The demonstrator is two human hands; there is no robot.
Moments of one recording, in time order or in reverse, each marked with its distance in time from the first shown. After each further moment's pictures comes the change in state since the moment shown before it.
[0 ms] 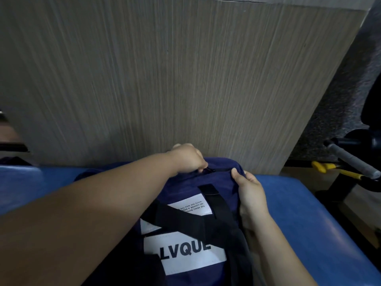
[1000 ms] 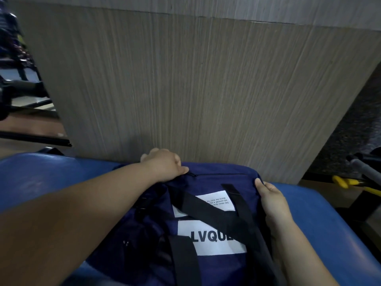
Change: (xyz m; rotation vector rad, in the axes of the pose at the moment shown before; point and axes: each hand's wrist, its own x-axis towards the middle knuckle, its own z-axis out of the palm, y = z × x) left_hand -0.073 -0.077 -0.043 0.277 0.075 -0.206; right_hand 0.009 0.005 -0.020 -0.440 0.015 -0.041
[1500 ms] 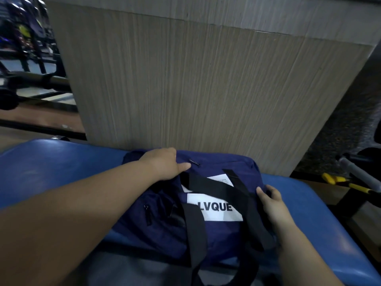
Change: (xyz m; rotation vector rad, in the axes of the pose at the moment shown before) left_hand -0.064 -0.016 0.006 -0.047 0.051 0.011; right_hand -0.058 0.016 -0.034 -0.234 0.001 0.022
